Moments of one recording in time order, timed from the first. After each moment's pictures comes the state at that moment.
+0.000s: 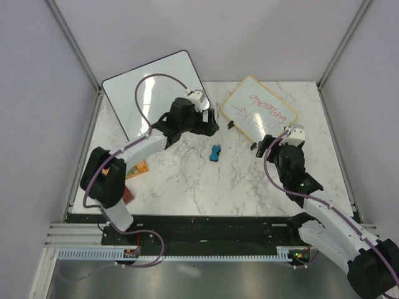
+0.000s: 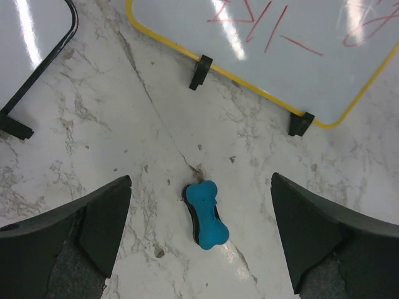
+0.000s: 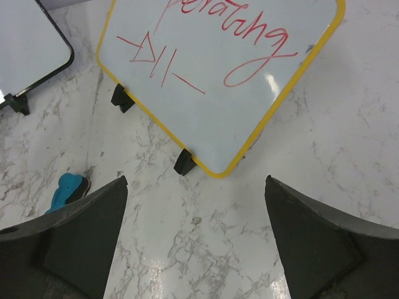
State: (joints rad) left arm -0.56 1.65 1.17 0.03 0.20 -0.29; right arm 0.43 0.82 0.46 0.06 0.43 0.34
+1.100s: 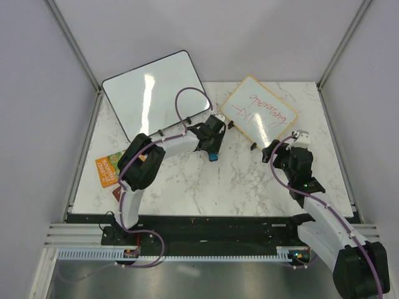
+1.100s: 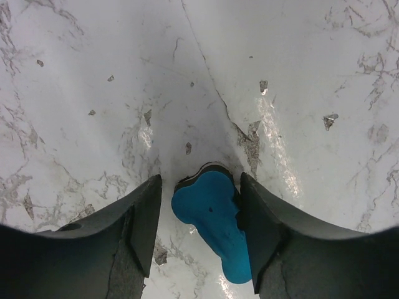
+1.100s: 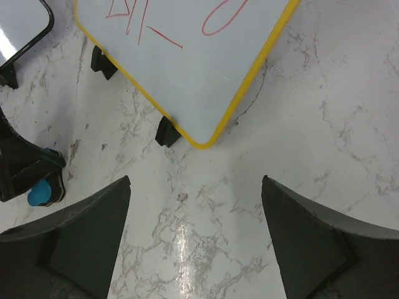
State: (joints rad) left arm -0.75 2.08 1.45 -0.32 -0.21 -0.27; right arm 0.19 0.83 0.35 0.10 0.10 0.39
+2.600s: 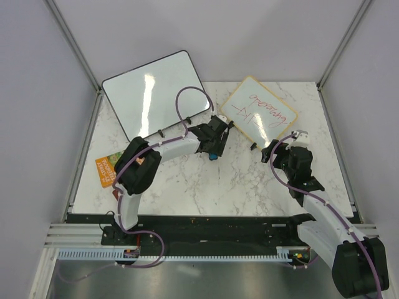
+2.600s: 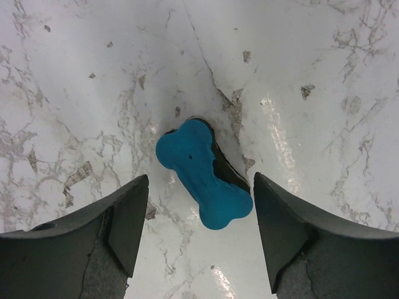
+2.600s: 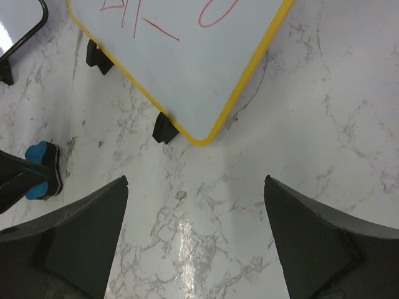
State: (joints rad) left arm -0.79 2.02 1.45 -0.41 -0.27 -0.33; right arm 0.17 0.87 0.35 0.11 0.08 0.40
